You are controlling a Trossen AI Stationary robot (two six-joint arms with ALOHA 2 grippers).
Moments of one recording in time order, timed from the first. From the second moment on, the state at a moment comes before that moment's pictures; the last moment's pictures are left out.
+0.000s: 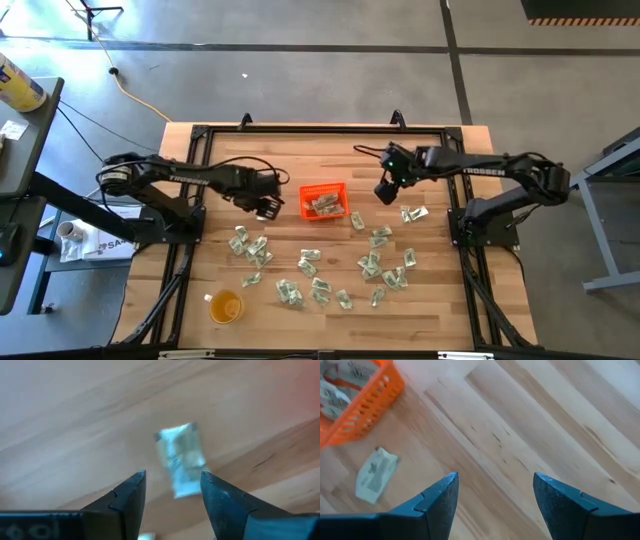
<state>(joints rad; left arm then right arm) 0.18 1.43 0.77 -0.75 -0.08 -0.97 -0.39 1.33 0.83 -0.65 0.09 0.40</state>
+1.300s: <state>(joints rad) 0.22 1.69 1.08 -0.19 0.12 -0.19 -0.38 1.05 0.78 -1.09 0.18 0.29</state>
